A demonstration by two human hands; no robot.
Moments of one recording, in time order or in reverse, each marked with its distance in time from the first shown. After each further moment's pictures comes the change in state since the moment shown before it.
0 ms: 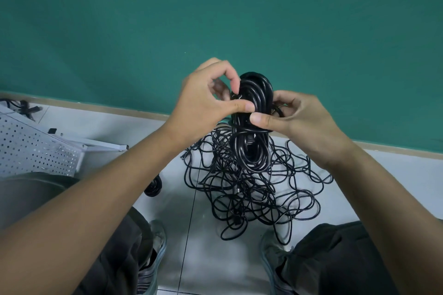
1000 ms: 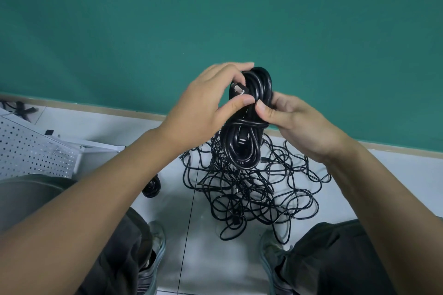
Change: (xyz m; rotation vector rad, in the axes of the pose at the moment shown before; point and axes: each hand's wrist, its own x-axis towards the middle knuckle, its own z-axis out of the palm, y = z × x) left_hand -0.004 0.001 -0.004 0.418 -0.097 0.273; right_hand 0.016 0.009 0.002 0.078 -0.197 0.007
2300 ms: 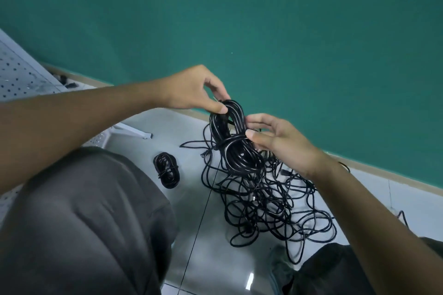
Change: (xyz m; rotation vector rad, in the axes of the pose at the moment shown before) left_hand -0.016 -0.106 -0.081 -0.126 -0.431 -0.410; right_hand 0.046 0.032 0.070 -0.200 -0.071 0.225
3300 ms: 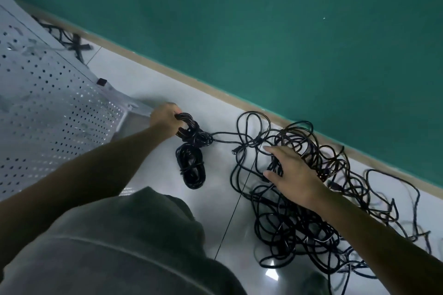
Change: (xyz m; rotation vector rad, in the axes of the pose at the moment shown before) left_hand -0.009 -0.353 0.078 0.110 0.454 -0.812; right_hand 0.146 0.141 0.080 -0.675 -0.100 0.089
